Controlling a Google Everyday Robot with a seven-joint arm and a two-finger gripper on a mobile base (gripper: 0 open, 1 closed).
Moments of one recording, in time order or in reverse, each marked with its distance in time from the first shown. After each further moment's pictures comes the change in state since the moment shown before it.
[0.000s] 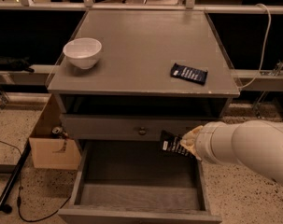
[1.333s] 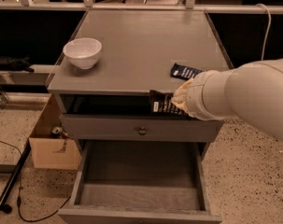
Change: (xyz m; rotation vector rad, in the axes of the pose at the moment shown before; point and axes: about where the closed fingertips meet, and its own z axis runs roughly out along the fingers) arm -0.111 -0.059 -0.062 0.129 -0.054 -0.207
